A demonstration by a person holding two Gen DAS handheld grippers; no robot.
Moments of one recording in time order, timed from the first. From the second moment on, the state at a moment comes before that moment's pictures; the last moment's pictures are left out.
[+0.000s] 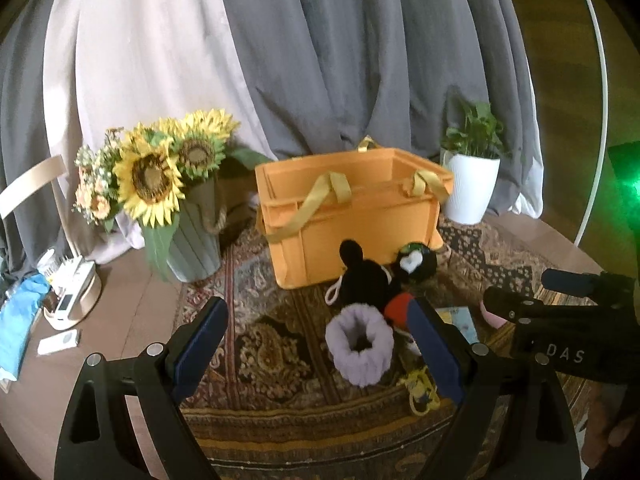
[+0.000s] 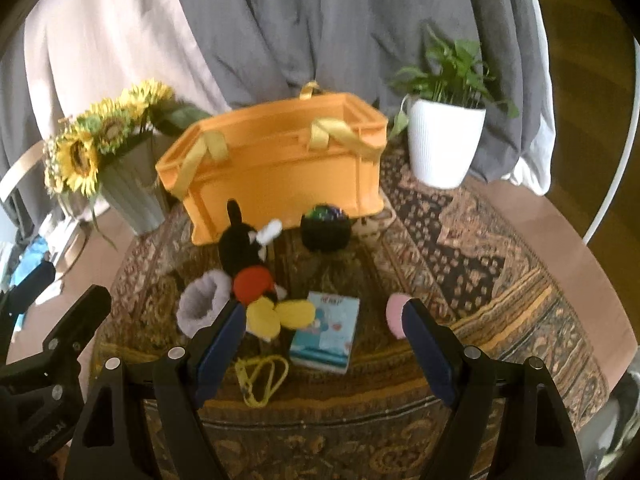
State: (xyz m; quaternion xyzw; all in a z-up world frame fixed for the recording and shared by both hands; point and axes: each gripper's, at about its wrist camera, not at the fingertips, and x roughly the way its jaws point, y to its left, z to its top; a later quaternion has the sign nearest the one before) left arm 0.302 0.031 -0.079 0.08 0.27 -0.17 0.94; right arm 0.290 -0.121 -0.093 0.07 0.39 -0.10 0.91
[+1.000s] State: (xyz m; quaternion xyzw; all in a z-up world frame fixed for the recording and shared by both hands) left arm 0.345 0.009 -0.161 0.07 0.38 -0.21 0.90; right arm 0.324 -0.132 -0.173 0.10 0.48 -0.11 0.86
